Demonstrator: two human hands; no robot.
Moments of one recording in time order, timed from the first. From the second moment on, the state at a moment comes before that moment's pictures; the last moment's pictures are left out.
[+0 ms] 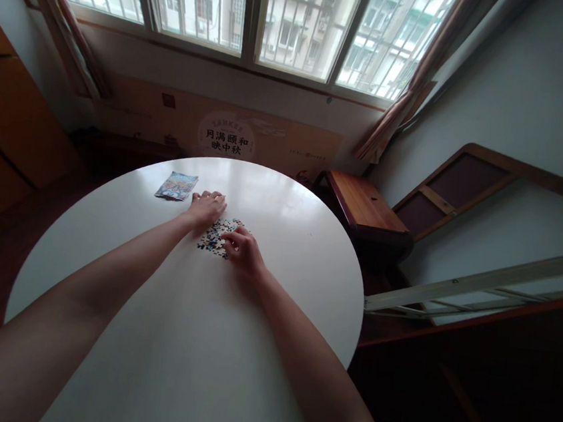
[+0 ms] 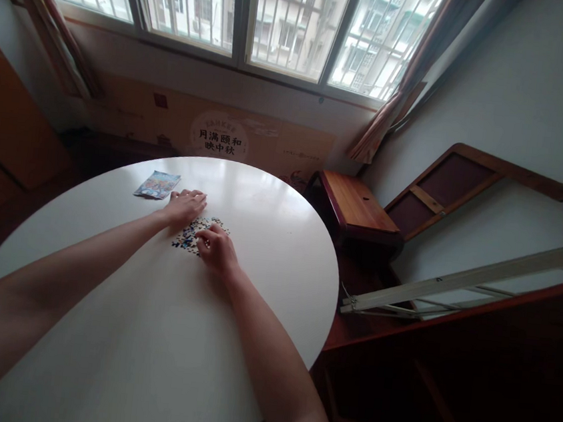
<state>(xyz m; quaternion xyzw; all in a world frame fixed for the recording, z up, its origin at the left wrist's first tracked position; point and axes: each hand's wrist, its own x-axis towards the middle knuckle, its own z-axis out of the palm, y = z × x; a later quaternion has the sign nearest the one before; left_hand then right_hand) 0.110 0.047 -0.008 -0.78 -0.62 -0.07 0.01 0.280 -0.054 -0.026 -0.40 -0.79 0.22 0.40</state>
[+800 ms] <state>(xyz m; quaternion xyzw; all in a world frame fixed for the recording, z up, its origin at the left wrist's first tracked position) 0.094 -0.066 -0.015 -0.75 -0.58 -0.30 -0.13 0.293 -0.047 -0.023 -0.56 -0.71 0.16 0.40</state>
